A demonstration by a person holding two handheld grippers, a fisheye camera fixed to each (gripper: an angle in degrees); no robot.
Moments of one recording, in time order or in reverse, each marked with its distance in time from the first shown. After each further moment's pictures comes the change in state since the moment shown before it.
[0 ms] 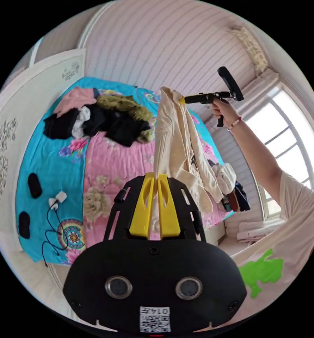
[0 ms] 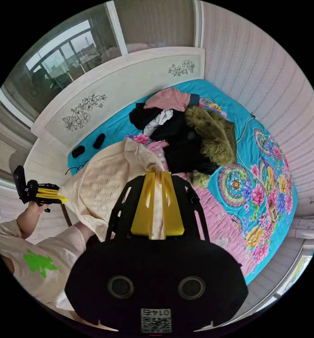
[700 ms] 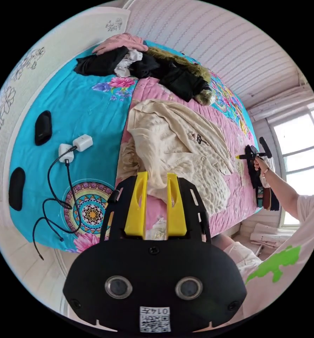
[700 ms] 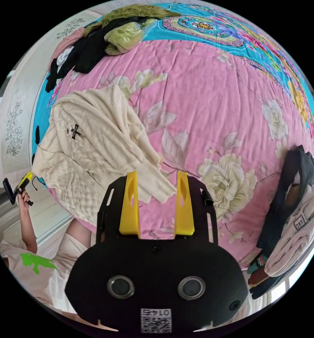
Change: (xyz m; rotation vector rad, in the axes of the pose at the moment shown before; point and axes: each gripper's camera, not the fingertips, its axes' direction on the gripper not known) left arm -0.136 0.031 0.149 -0.187 -0.142 -0.055; right arm 0.253 0.161 0.234 -0.335 -0.103 0.625
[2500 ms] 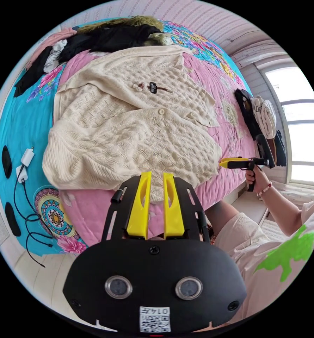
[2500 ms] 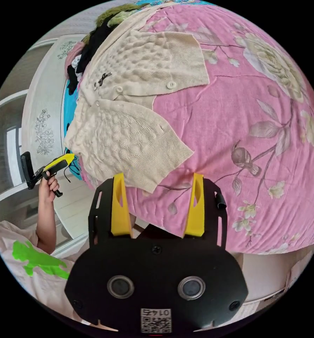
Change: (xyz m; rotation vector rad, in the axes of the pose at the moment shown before) left arm 0.148 -0.027 0.176 -0.287 0.014 0.200; right arm 0.270 0.008 0.164 0.005 -0.345 0.129
